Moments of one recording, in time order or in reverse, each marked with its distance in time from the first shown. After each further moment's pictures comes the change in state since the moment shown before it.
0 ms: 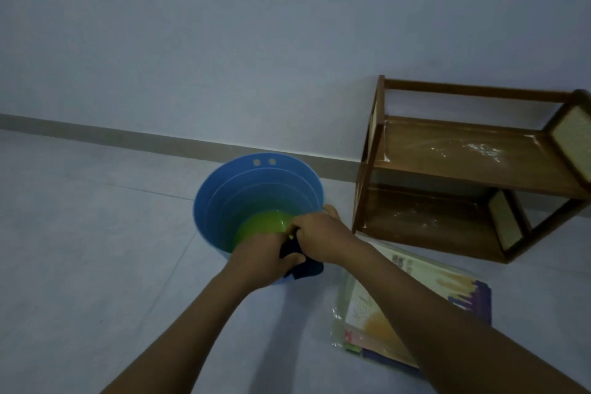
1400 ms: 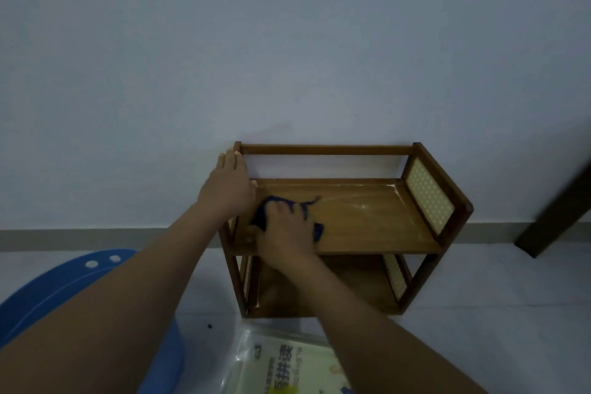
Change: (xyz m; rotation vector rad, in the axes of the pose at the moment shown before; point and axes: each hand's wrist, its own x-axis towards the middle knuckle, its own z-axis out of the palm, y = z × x) left_hand 0.258 0.211 -0.065 0.154 0.213 0.103; right_hand 0.016 0.189 -0.118 0.017 0.457 0.459
